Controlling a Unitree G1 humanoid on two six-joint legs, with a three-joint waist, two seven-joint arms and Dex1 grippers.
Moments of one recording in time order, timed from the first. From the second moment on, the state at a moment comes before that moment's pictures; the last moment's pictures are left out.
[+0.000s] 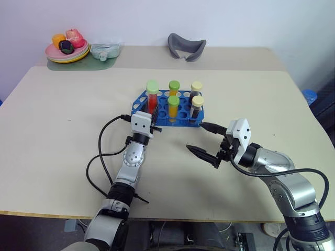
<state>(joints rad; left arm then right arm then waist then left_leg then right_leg) -0.44 0.02 -0.07 0.52 0.06 -0.57 -0.02 -0.12 -0.56 0.01 -0.43 0.49 0.40 0.75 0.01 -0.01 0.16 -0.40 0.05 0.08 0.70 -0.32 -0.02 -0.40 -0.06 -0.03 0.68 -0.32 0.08</state>
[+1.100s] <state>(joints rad) -0.45 -0.02 -0.03 0.55 -0.01 -0.60 -0.10 -0.12 -0.56 0.01 -0.44 0.49 0.41 0.75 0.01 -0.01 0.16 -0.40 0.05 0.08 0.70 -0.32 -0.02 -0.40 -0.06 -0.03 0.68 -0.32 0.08</state>
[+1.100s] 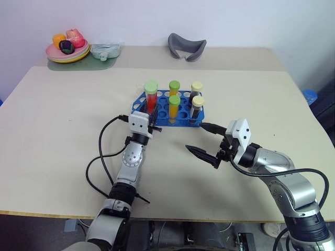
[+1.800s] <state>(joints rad) -0.44 -0.02 -0.03 0.55 0.00 -0.58 -0.13 -0.12 -0.56 0.02 -0.45 0.49 0.41 0.75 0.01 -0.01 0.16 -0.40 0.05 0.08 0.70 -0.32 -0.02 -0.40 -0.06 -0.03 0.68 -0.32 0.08</state>
